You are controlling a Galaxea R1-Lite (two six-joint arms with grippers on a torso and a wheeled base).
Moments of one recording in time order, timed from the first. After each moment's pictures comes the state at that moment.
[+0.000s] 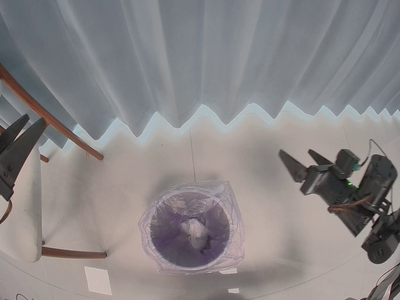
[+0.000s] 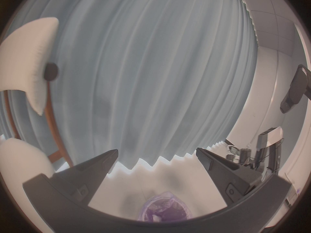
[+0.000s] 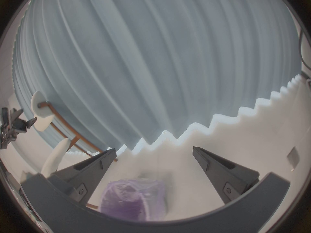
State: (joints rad) left arm -0.29 0.88 -0.47 -0.67 -0.19 -0.14; right arm 0.58 1.69 -0.34 -1.38 -0.20 0.25
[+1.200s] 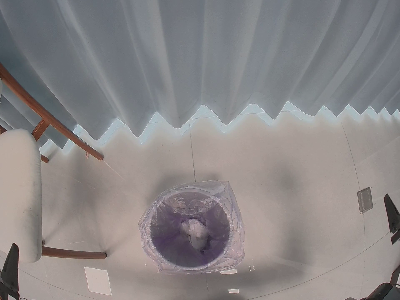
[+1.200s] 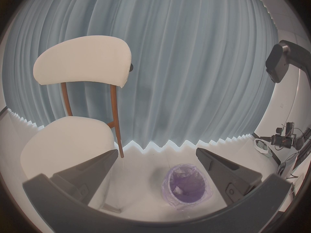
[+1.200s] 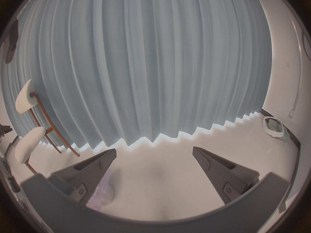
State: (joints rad) left arm -0.05 0.12 -0.28 0.00 -0.11 -0.14; right arm 0.19 0.55 -0.05 -0.59 -0.17 0.06
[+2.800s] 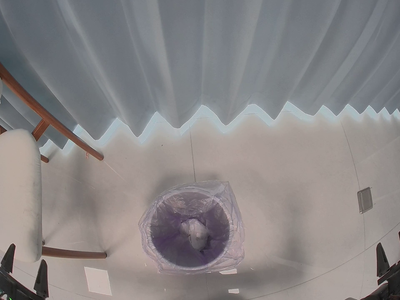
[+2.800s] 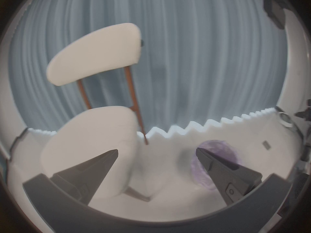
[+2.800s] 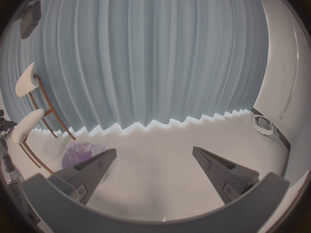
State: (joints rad) left arm 0.00 0.01 -0.02 -0.04 0.05 0.04; right arm 0.00 0.01 -0.02 0.00 -0.04 0.03
